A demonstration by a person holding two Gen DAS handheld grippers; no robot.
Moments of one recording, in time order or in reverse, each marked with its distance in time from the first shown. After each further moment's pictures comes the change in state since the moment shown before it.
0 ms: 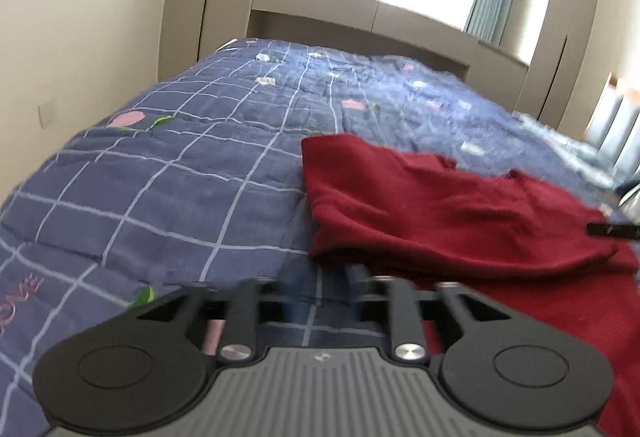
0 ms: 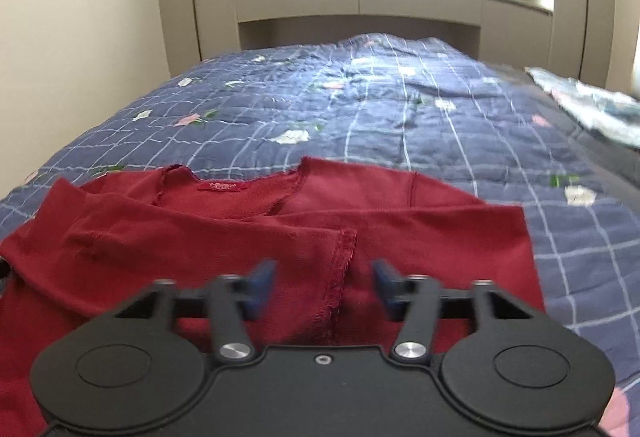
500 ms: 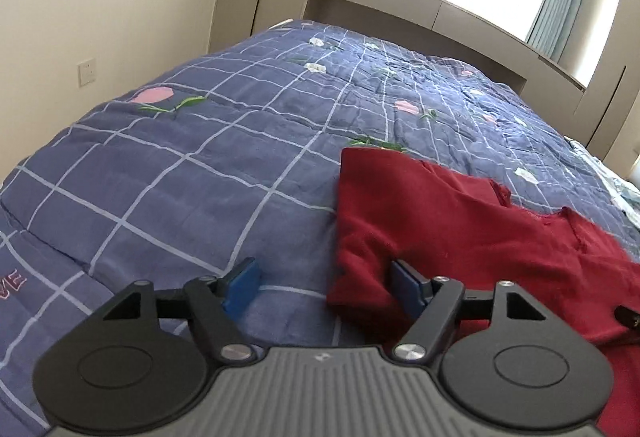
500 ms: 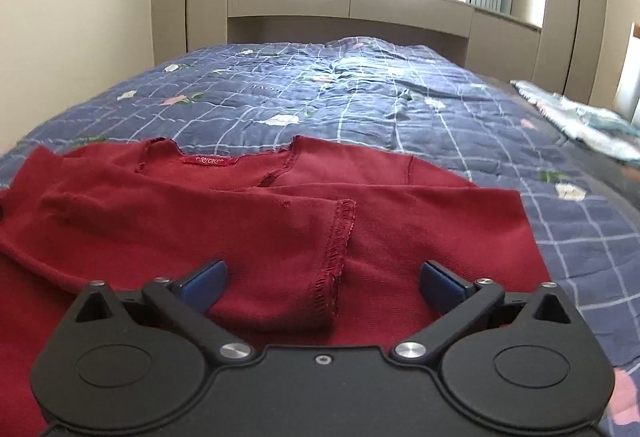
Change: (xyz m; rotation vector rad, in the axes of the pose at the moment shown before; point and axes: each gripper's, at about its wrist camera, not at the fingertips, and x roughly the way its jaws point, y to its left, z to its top) left arm 0.045 -0.002 0.021 -0.126 0.045 0.144; right arm 0.015 0.011 -0.027 -0.023 -0.009 -0.072
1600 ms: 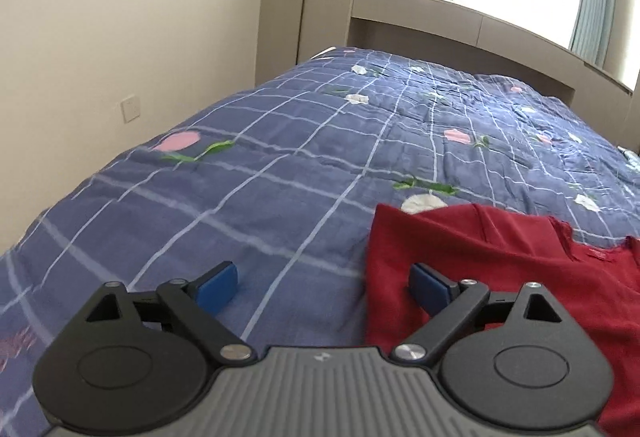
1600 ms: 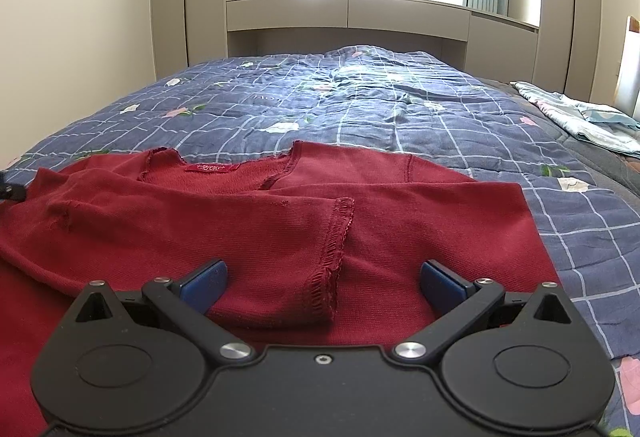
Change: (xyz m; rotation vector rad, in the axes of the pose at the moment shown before) left arm 0.022 -0.016 0.021 0.002 -0.077 0.186; right arm -0.002 -0.002 -0.007 0.016 -0.034 0.009
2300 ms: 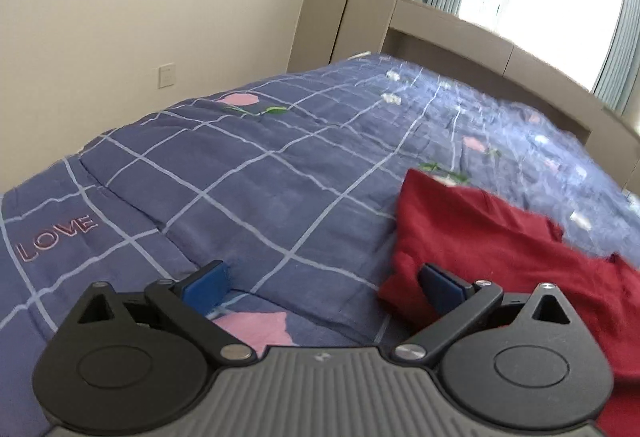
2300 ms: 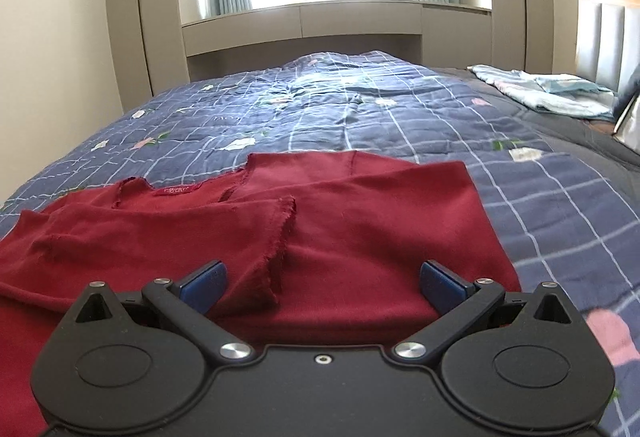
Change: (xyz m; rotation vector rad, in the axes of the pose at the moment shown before) left arm -0.036 0.022 -0.036 -0.147 -0.001 0.035; right arm -0.022 -0.024 -0.010 0.147 -0.030 -0.067
